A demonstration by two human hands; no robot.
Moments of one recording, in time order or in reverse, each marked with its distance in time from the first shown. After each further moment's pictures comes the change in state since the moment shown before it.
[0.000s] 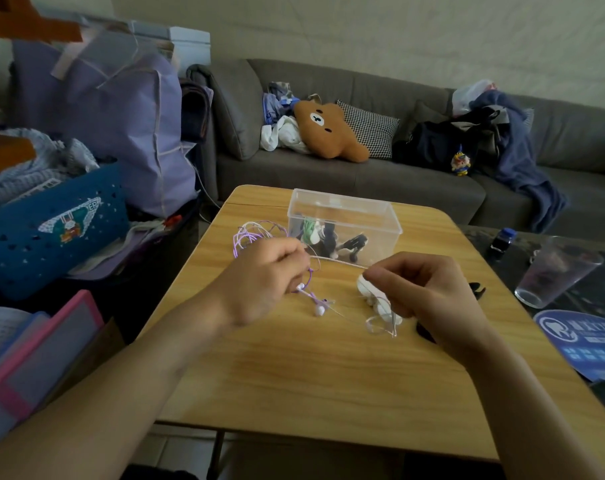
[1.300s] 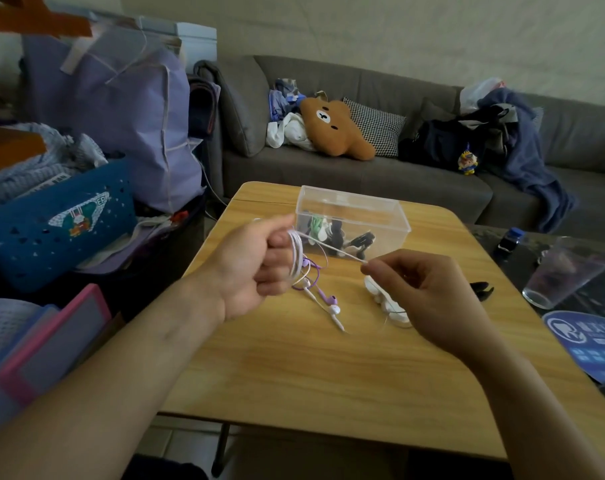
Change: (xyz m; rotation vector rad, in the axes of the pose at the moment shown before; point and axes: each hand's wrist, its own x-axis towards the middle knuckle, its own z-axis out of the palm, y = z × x) left_hand 0.008 0.007 -0.015 -0.704 0.066 -0.393; right_hand -0.001 -0.005 0.011 -0.398 0.041 -0.052
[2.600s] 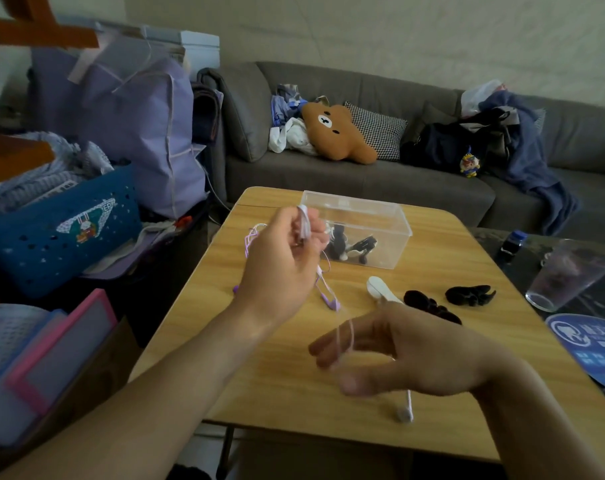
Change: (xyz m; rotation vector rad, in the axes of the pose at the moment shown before) left_hand 0.010 -0.032 0.017 0.560 0.231 0.788; right_hand -0.011 -0.022 0.000 0.078 -0.854 0.011
